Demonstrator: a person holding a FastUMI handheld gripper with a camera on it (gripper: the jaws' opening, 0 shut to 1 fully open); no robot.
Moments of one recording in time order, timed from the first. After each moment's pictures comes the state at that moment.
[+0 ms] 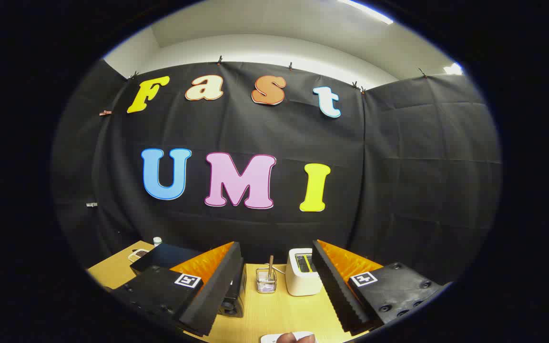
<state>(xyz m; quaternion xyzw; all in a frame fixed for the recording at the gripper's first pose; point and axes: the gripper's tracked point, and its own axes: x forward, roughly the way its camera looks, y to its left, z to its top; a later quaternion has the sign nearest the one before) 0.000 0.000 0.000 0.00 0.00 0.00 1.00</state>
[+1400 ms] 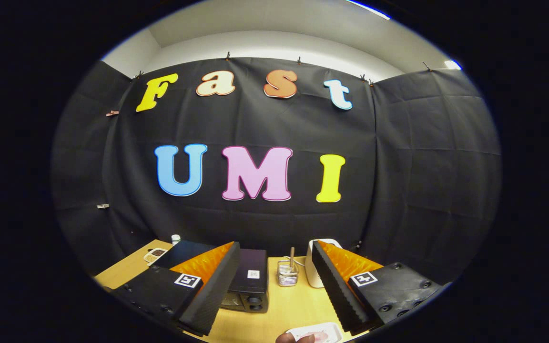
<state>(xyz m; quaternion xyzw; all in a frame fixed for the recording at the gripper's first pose) -0.009 0.077 -0.024 0.02 0.03 0.04 1.00</state>
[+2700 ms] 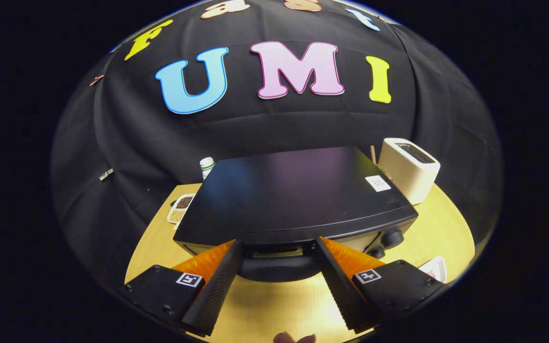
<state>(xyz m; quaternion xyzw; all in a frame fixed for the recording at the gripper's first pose) 0.046 0.288 -0.245 0.06 0.30 0.05 0.95</state>
